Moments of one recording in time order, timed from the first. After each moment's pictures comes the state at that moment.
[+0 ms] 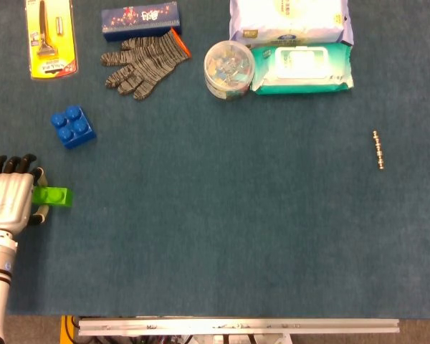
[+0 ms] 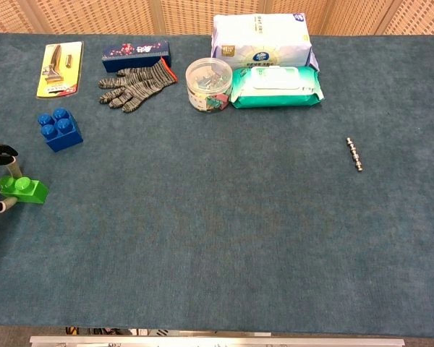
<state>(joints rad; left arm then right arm) -0.21 -1.40 -0.02 -1.53 1.18 1.20 0.46 0.10 -1.04 0.09 -1.53 -1.53 1.52 0.10</state>
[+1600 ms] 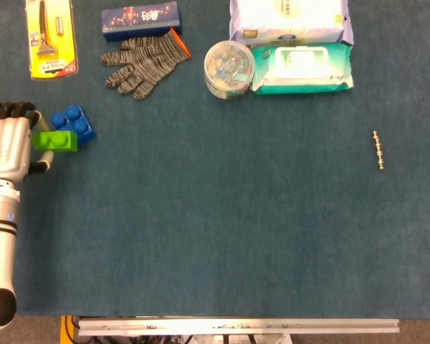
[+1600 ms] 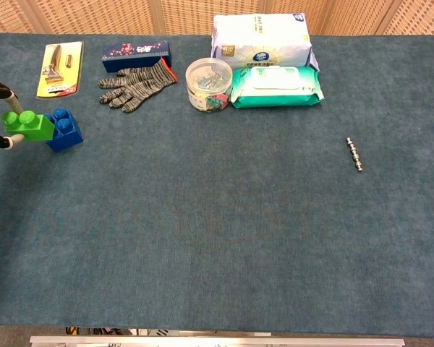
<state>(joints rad) -0.37 -1.33 -0.18 -1.68 0.98 1.20 0.53 0.10 -1.04 0.09 -1.51 -1.52 1.50 0.12</state>
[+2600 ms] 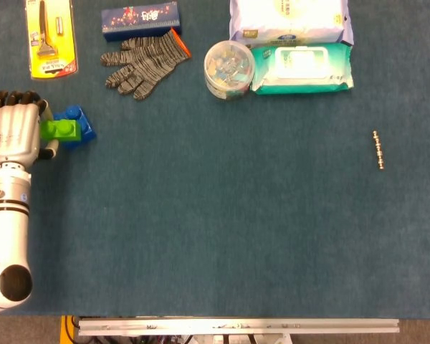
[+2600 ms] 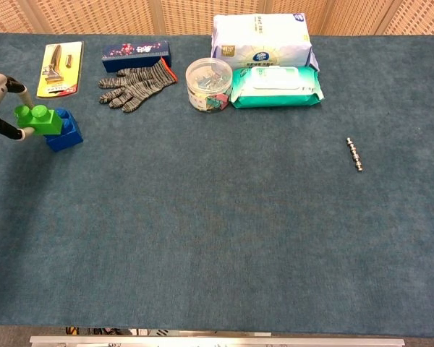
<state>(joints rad) -0.49 -1.39 -0.19 -1.63 0.80 1.20 0.64 0.10 -1.04 0.09 -1.50 -1.51 1.49 0.13</state>
